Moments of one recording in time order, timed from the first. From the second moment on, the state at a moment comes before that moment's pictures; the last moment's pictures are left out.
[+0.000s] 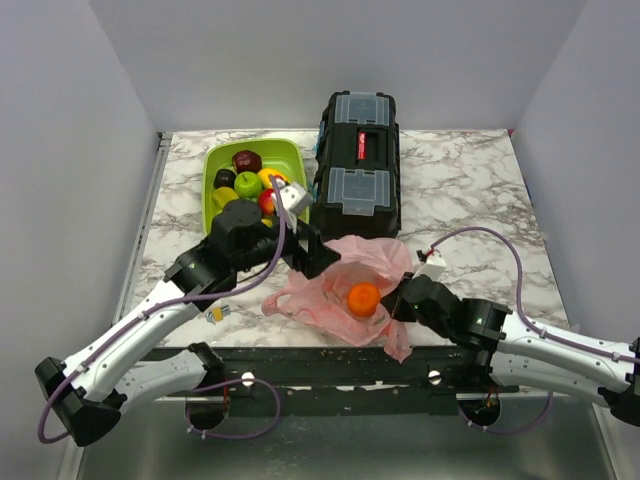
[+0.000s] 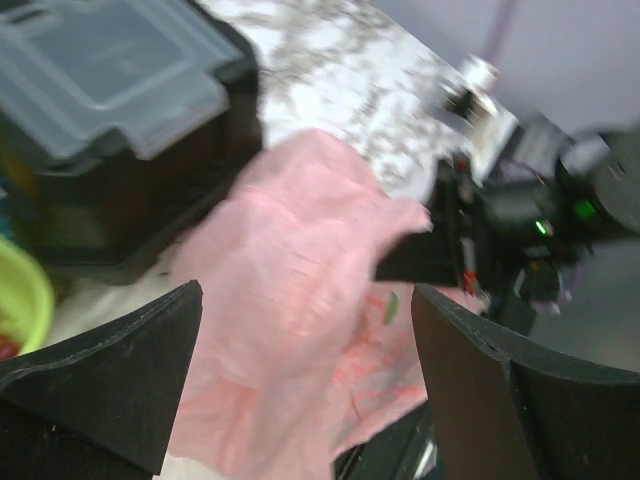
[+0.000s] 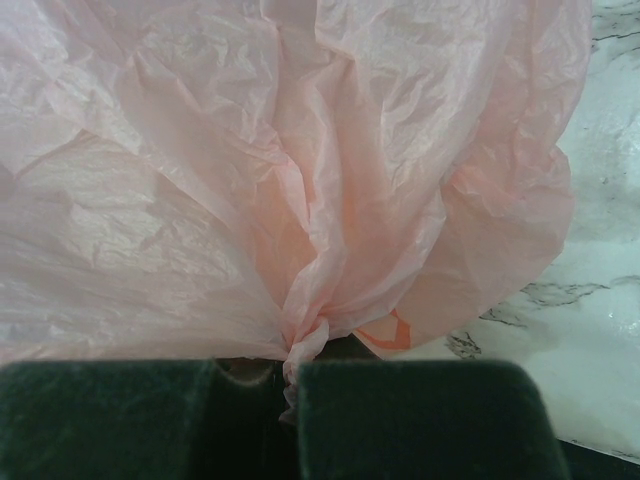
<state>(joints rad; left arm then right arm) -0.71 0.97 1.03 -0.32 0.27 -0.26 1.09 0.78 0.51 -0.45 0.45 1.00</state>
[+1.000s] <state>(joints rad) -1.30 1.07 0.94 -0.29 -0.01 -0.11 1.09 0.71 0.47 -0.47 0.42 1.04</state>
